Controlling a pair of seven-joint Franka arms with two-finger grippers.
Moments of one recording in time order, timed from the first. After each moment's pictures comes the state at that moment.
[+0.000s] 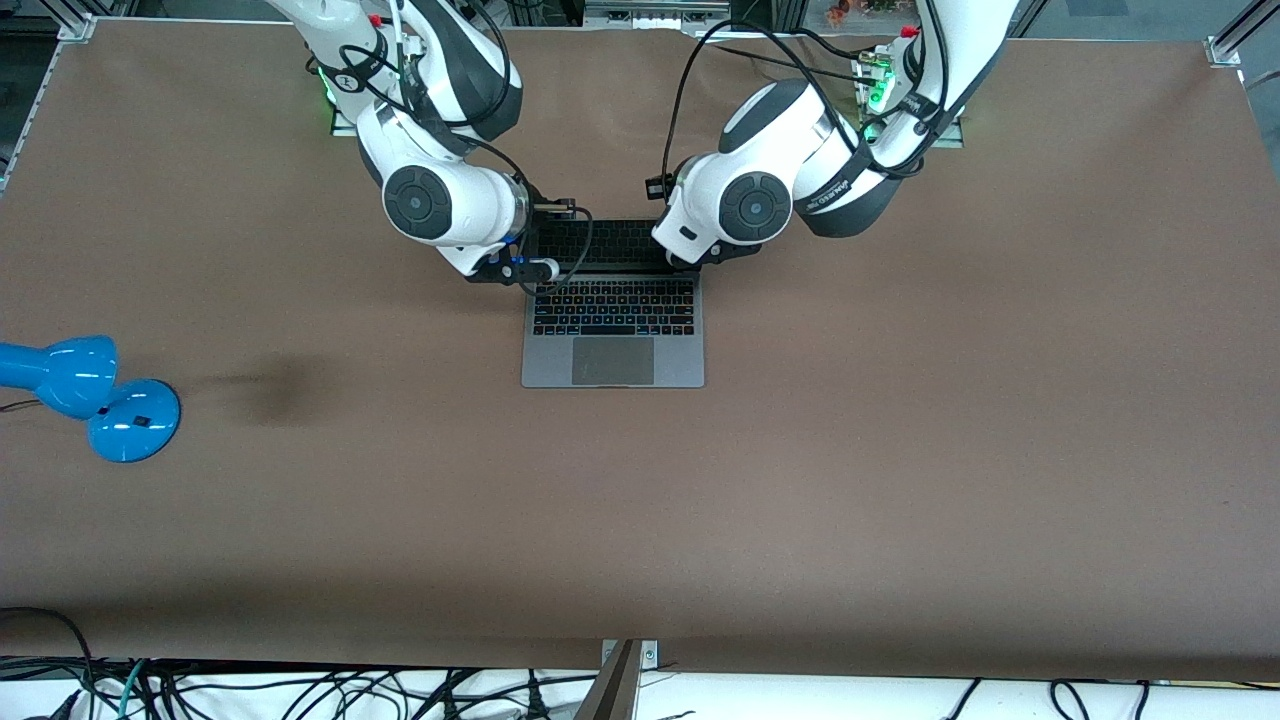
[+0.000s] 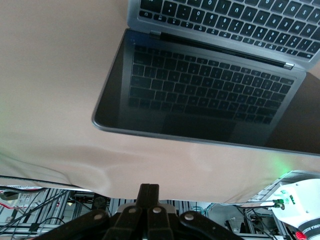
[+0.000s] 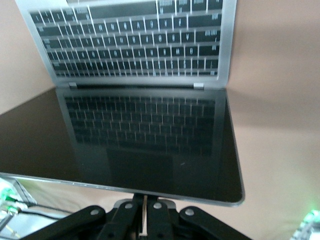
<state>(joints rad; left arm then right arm) -0.14 0.46 -0.65 -1.74 -0.35 1.76 -0.92 0.07 0.30 0.57 -1.94 0.32 1.93 0.53</state>
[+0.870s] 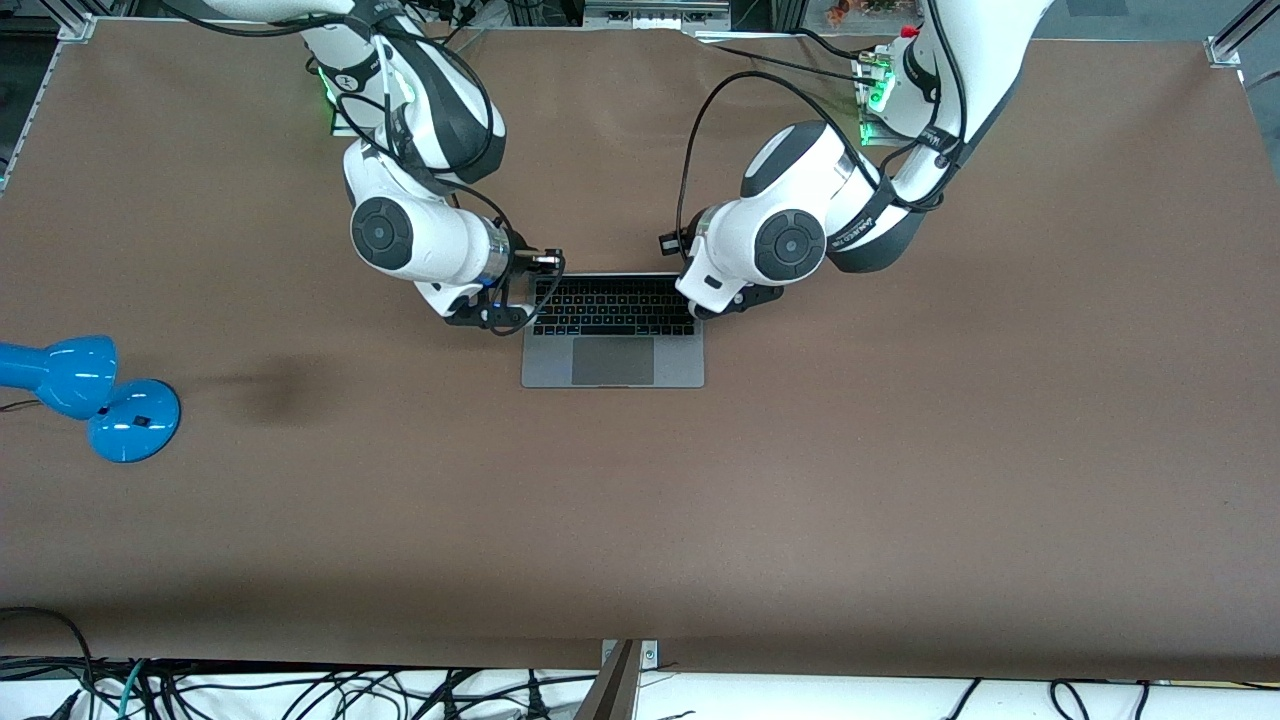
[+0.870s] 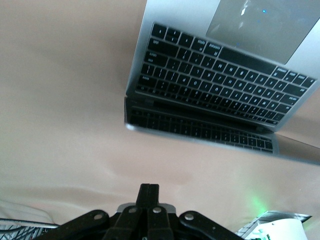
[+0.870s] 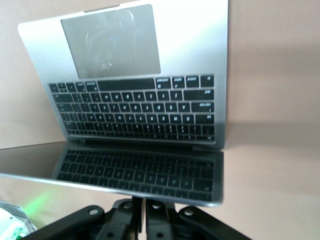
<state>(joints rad) -0.14 0.52 -0.59 -1.67 -0.27 1.84 -0.92 0.07 0.37 0.51 -1.93 0.31 2.11 0.45</state>
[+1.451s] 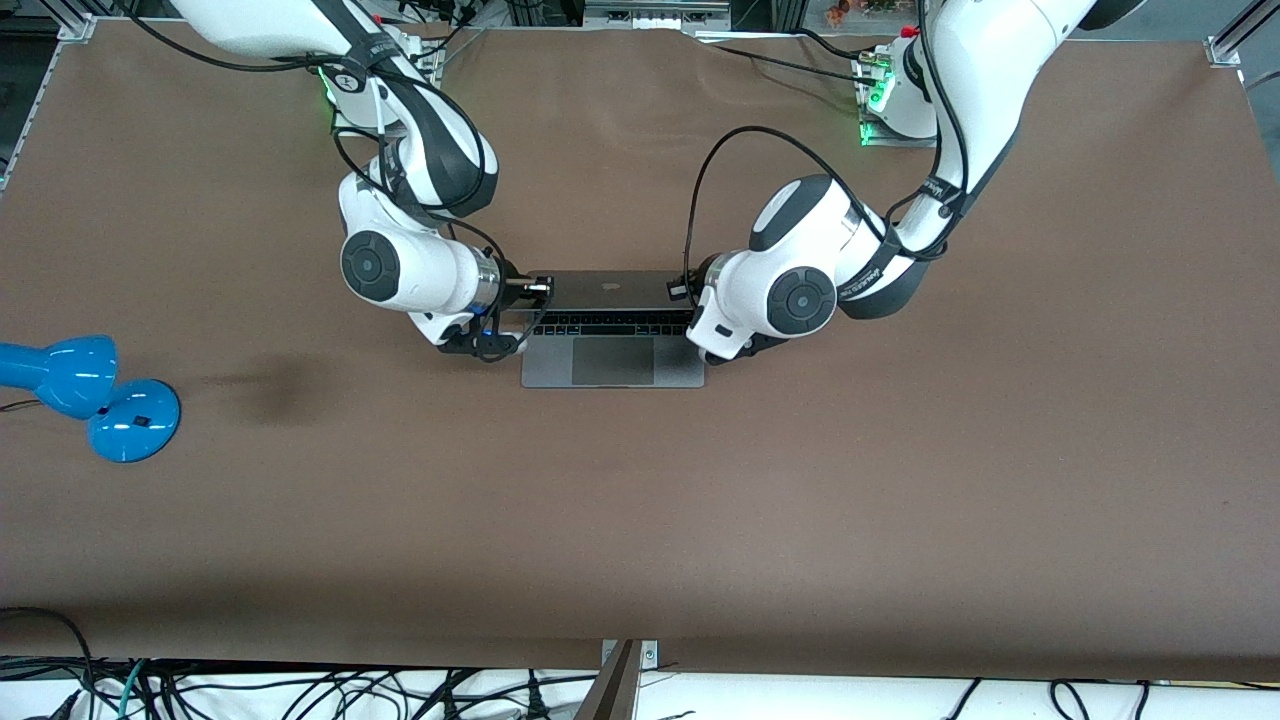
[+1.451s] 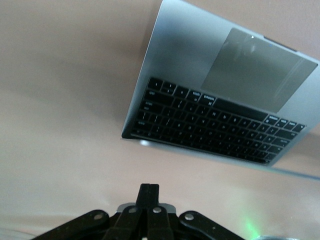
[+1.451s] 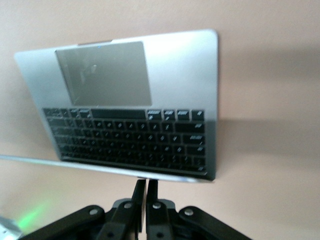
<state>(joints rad) -0.14 0.67 -0.56 -1.53 -0.19 1.85 -0.93 0.07 0.46 0.47 -1.86 0.25 2.14 0.41</state>
